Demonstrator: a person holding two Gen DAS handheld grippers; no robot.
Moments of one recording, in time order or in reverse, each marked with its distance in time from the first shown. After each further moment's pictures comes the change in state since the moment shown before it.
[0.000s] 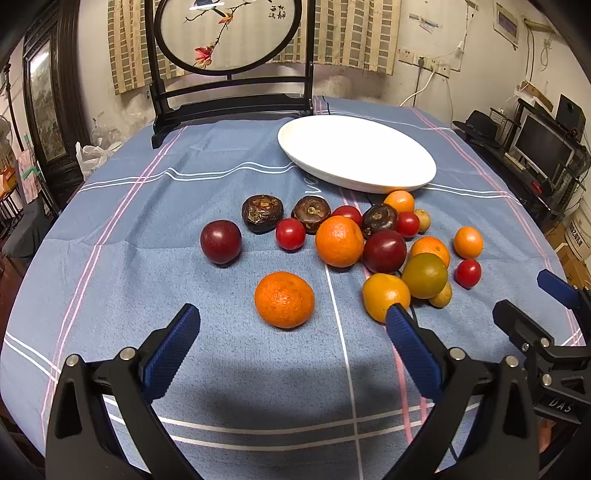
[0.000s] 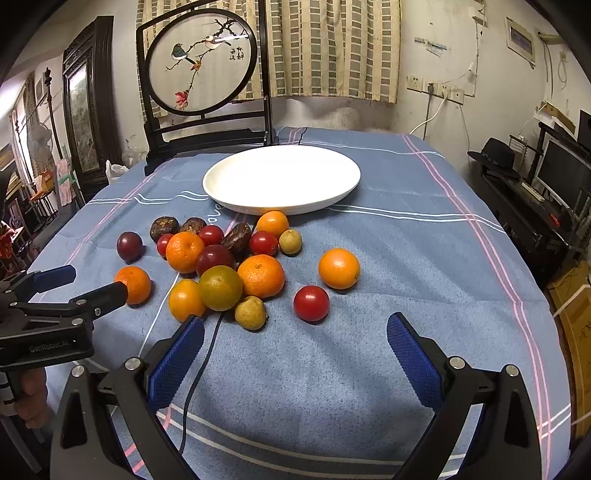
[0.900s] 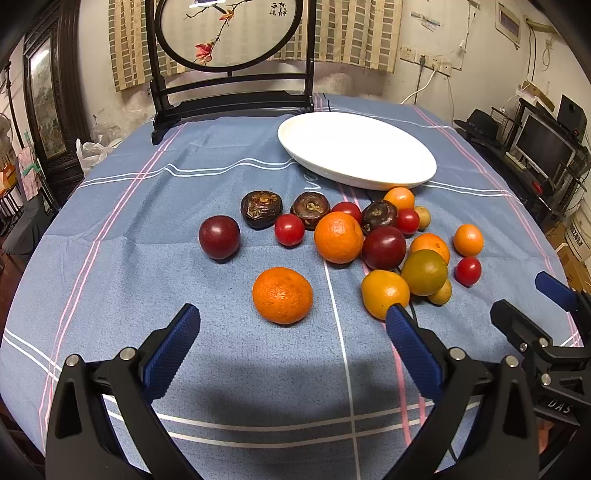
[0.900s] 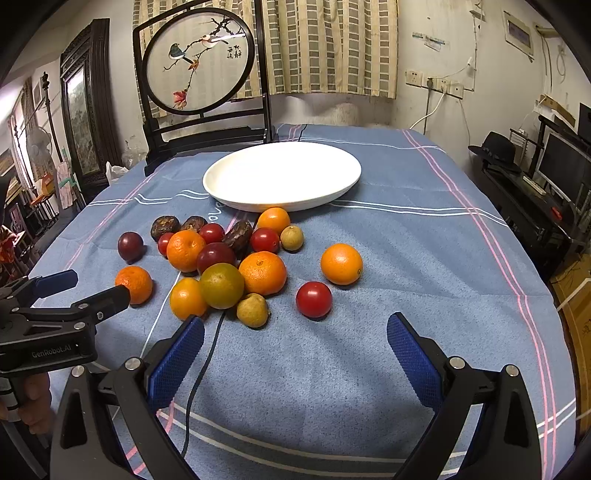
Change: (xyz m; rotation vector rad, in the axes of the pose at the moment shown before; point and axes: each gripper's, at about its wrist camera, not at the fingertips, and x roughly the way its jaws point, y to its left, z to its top) left arm 0.001 -0.003 -0.003 -0.007 0.010 0.001; right arm 0.002 0.000 -0.003 0.015 0.008 0.009
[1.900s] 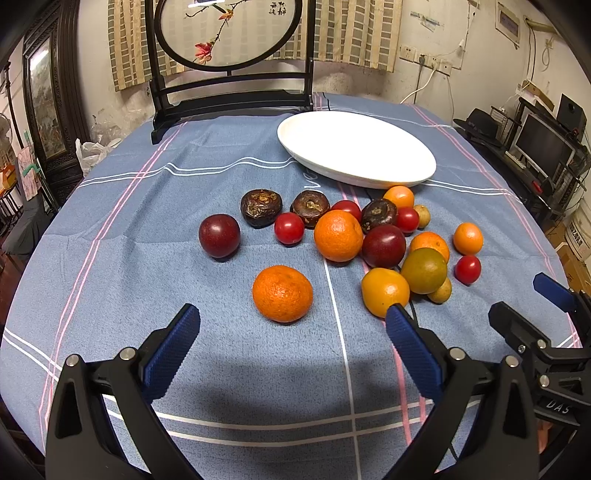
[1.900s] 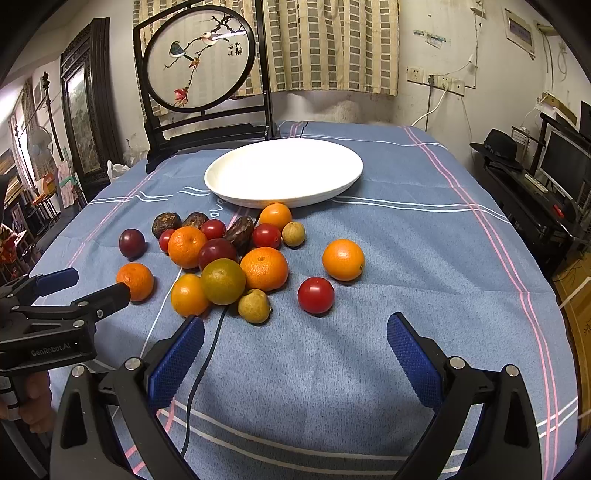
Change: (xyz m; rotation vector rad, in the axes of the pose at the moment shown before) left arm 0.000 0.001 0.000 0.000 0.005 -0.002; right arm 0.001 0.001 -0.002 0.002 0.008 0.005
